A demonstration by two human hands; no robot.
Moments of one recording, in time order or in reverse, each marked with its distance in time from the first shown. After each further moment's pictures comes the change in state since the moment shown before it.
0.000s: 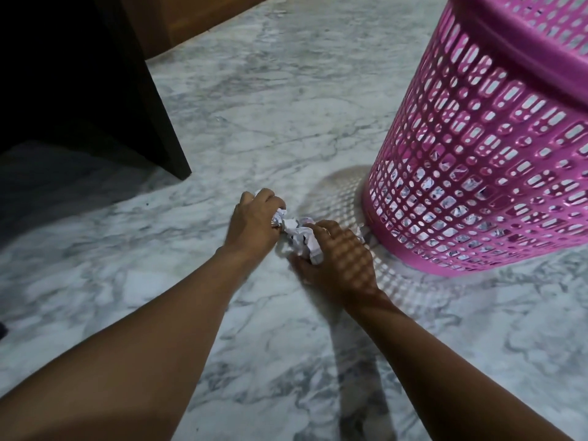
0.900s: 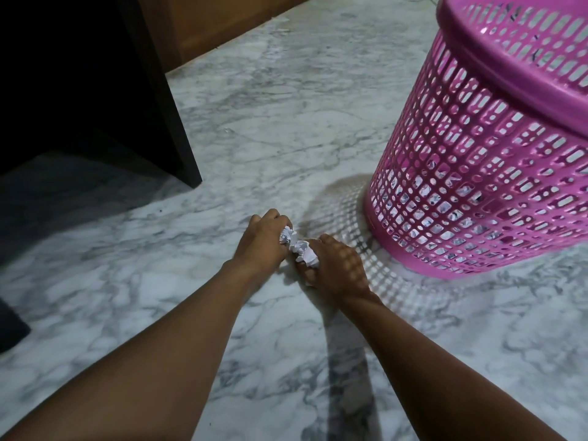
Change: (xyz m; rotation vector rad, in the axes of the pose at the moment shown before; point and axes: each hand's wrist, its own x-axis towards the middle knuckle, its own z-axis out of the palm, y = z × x) left_hand -0.021 0.011 -0.014 -0.118 -0.178 -0.102; right_hand 0.005 -0.017 -0.017 0.119 -0.263 0.019
